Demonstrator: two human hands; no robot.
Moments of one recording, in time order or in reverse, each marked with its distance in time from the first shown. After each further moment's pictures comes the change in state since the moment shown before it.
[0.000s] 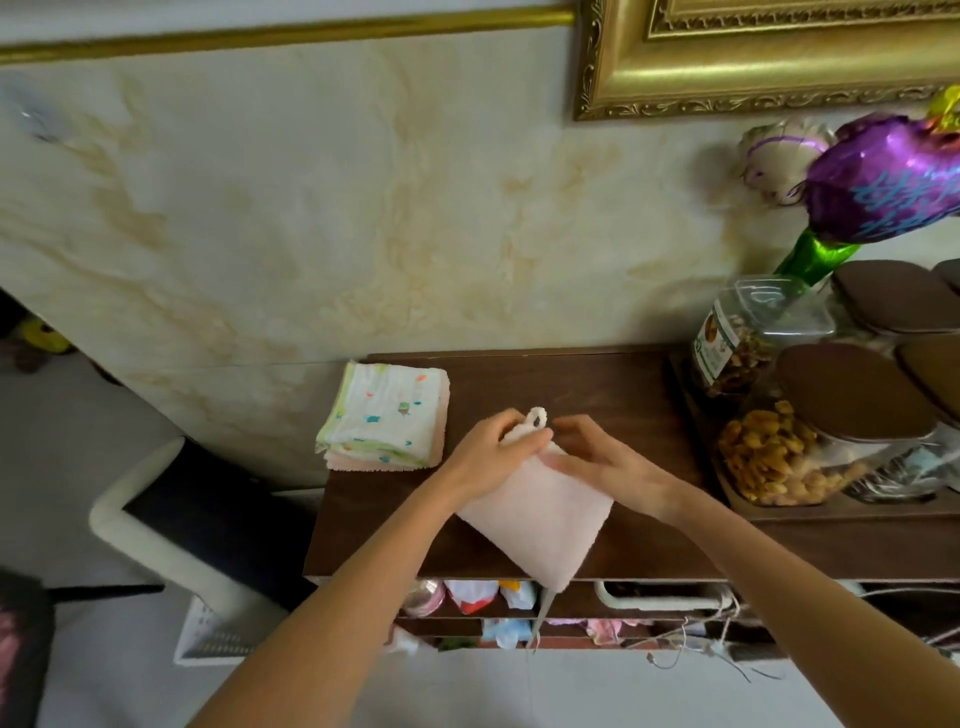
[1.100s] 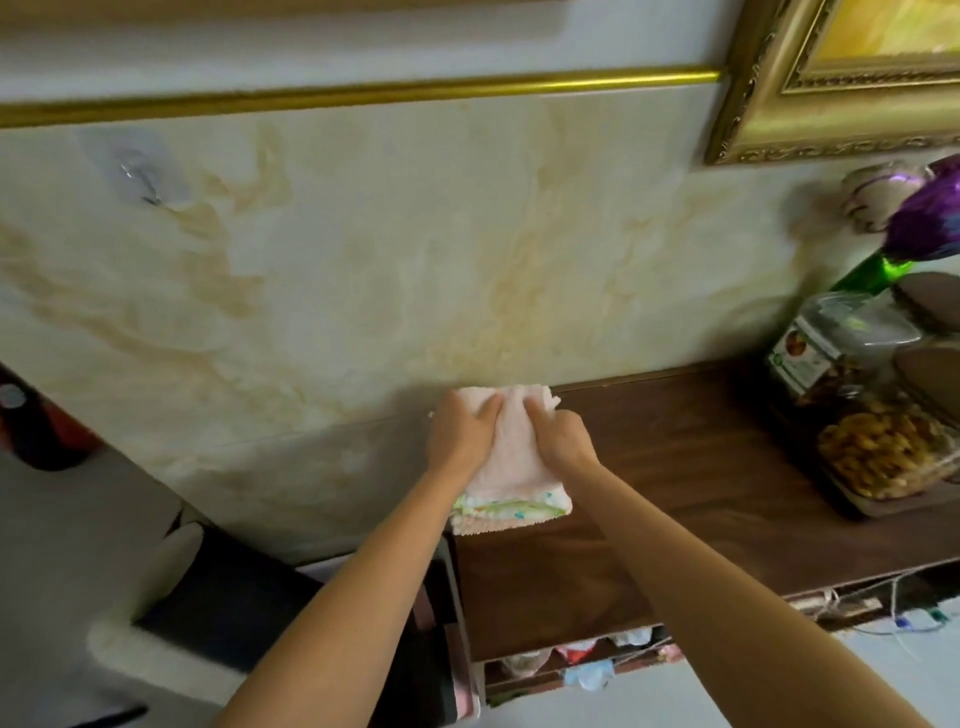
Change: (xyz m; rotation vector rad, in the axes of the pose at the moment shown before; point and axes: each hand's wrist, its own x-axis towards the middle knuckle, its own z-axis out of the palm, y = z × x) left_hand 0.035 -0.067 -0.174 0.245 0.448 0.026; right_hand 0.159 -0.129 0.134 0.257 0.695 0.357
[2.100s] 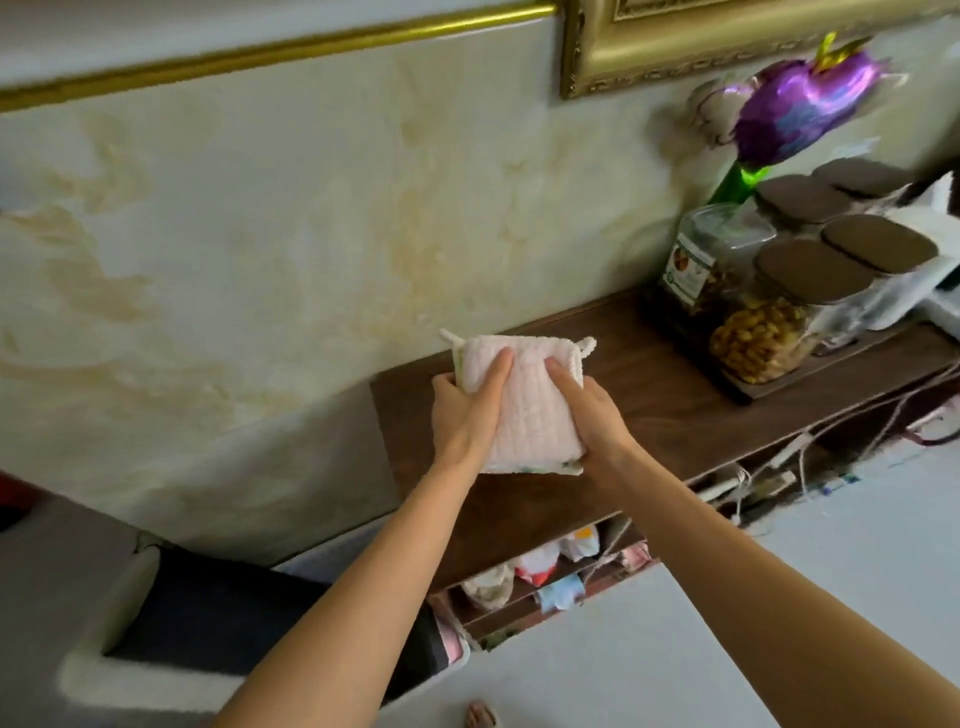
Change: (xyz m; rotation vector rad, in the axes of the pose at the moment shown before) left_hand -0.075 0.046 0.021 -0.506 -0.143 -0.257; right_hand -0.049 0.059 -0.069 0.625 -0.009 0.021
